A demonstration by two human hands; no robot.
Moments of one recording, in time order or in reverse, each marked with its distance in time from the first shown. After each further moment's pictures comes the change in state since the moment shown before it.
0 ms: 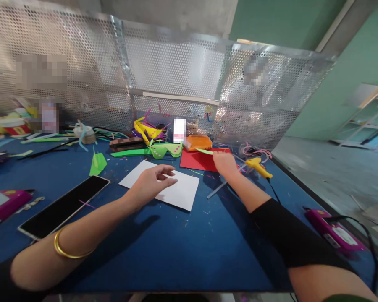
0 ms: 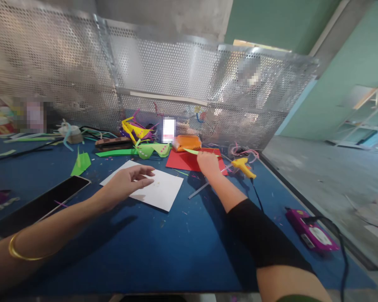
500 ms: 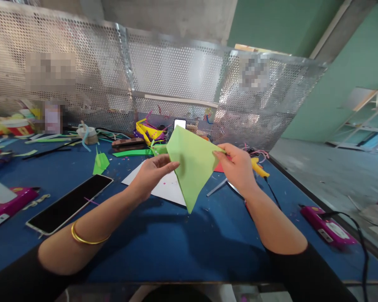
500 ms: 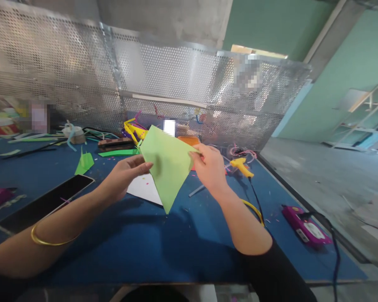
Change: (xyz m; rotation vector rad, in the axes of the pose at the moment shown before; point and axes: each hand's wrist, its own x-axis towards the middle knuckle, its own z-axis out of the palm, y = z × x) left_hand 0.001 0.015 0.002 -0.536 0.002 0.071; right_hand -0.071 -0.020 -0.085 0.956 0.547 0.043
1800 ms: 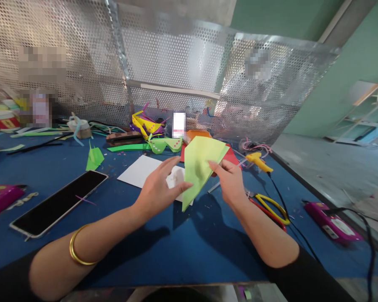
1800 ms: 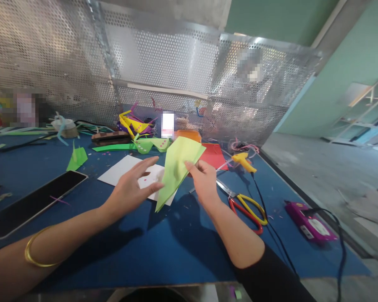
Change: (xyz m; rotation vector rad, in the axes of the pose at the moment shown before) left_hand -0.021 -0.027 0.014 0.646 0.045 0.250; right_hand -0.042 0.011 0.048 0.726 0.131 0.545
